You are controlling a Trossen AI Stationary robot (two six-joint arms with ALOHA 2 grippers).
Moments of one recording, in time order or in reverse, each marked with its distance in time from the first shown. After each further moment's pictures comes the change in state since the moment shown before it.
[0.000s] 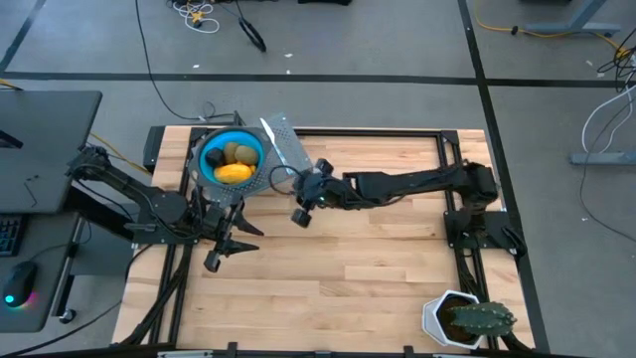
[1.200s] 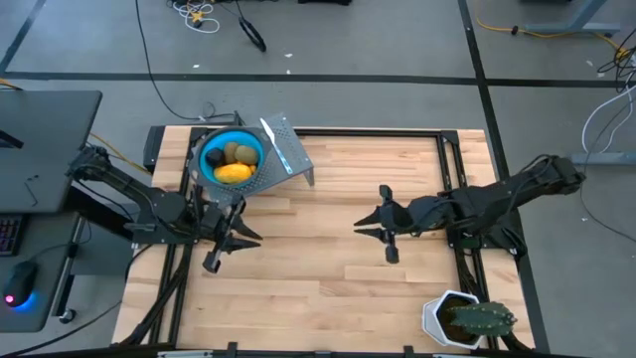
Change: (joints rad) left arm 0.001 0.015 0.000 0.070 0.022 0.045; right arm 0.274 -0.760 -0.726 0.193 -0.116 -0.120
